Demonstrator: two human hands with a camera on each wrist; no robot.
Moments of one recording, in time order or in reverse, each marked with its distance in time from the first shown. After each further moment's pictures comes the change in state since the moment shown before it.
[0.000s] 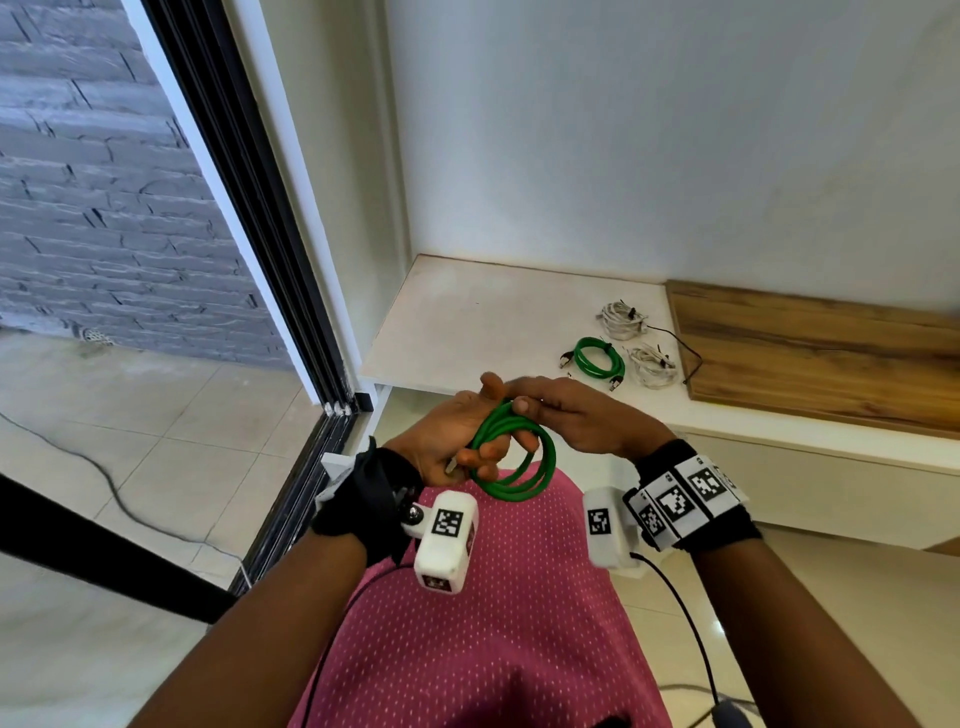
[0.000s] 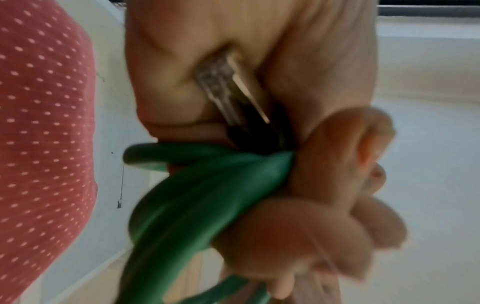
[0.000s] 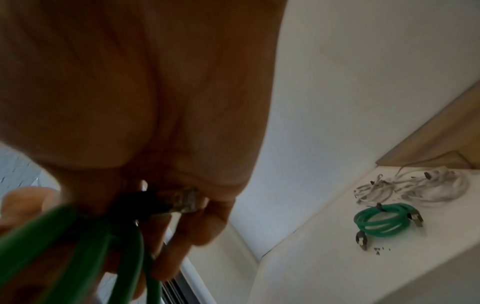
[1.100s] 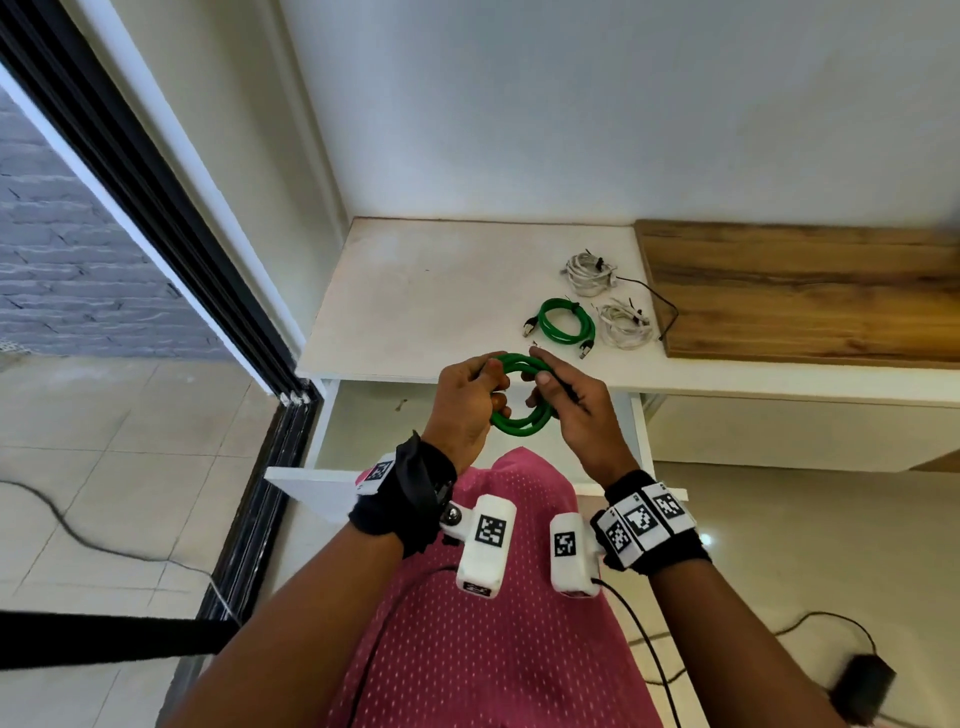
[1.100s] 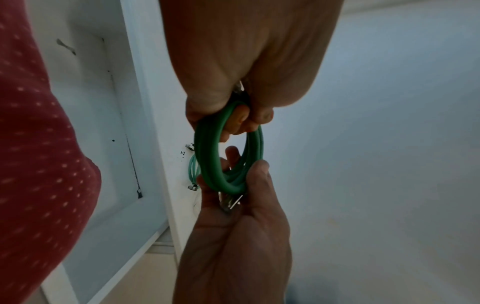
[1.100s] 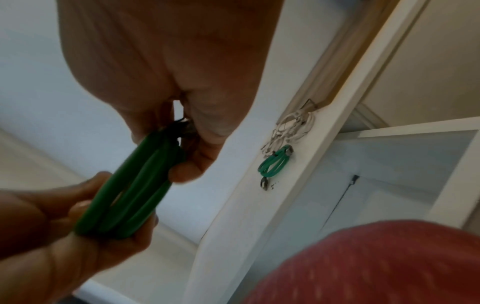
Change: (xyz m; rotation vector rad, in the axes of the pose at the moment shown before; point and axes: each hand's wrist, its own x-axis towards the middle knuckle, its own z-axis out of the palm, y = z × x) left_hand 0.111 -0.030 0.006 0.115 0.633 0.203; right_hand -0.015 0.108 0.032 0.466 0.816 0.265
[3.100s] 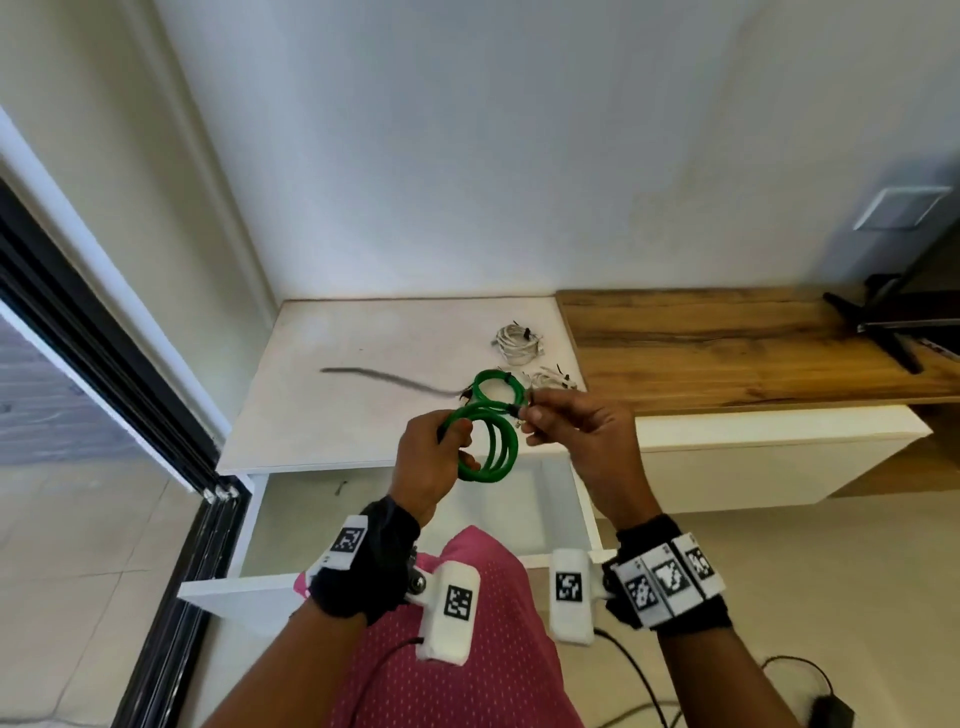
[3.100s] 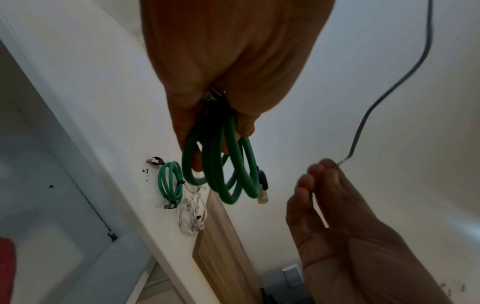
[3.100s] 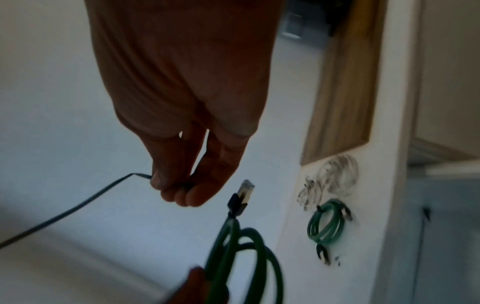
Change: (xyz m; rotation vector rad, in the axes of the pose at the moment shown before) left_hand 0.018 0.017 0.030 0.347 -0.080 0.191; right_hand 0.006 -0.065 -0.065 0.144 0.187 -0.166
